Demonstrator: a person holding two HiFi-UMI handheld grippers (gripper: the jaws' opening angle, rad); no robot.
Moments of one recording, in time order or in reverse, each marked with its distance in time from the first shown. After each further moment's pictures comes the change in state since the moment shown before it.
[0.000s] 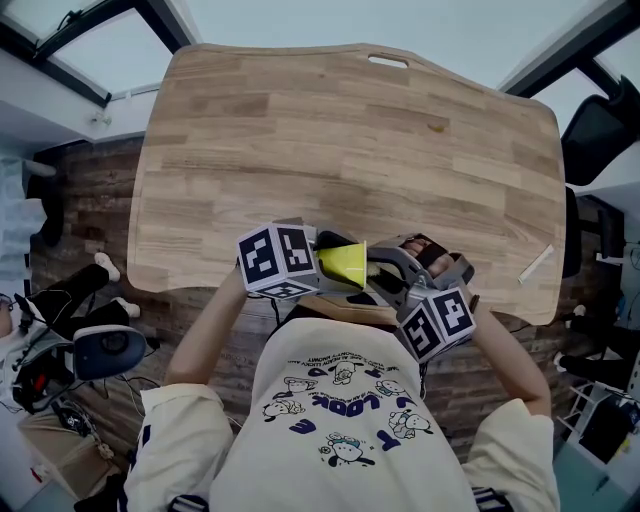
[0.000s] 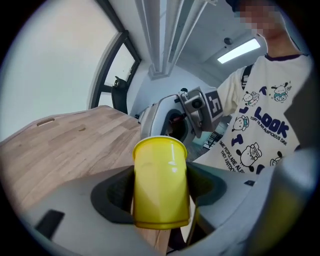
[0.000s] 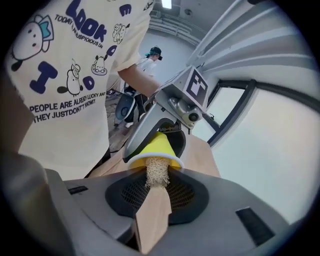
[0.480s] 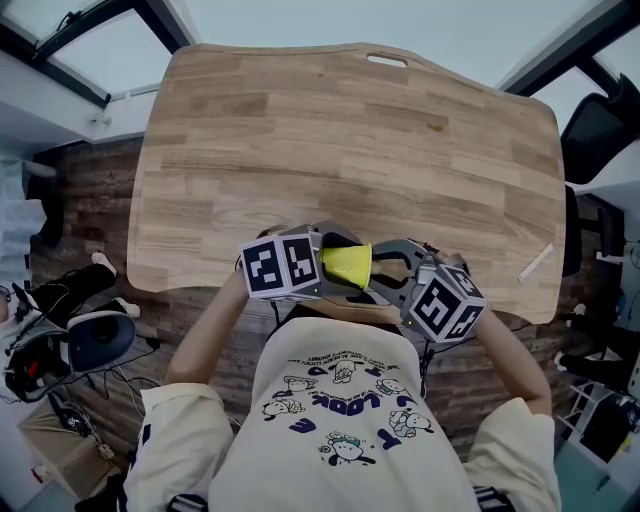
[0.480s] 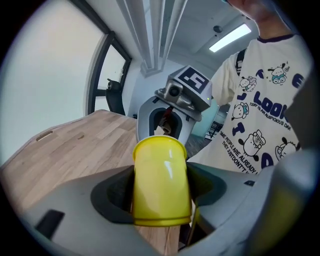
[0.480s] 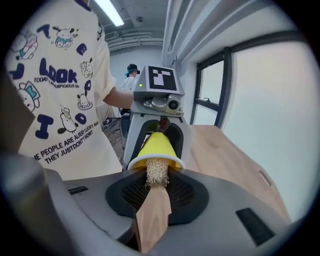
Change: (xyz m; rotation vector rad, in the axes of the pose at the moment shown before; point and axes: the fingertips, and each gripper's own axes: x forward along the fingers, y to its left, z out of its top) left arm 0.006 -0.002 -0.001 0.119 0.037 0.035; right arm -0.002 0.005 -0.004 0.403 -0.087 0.170
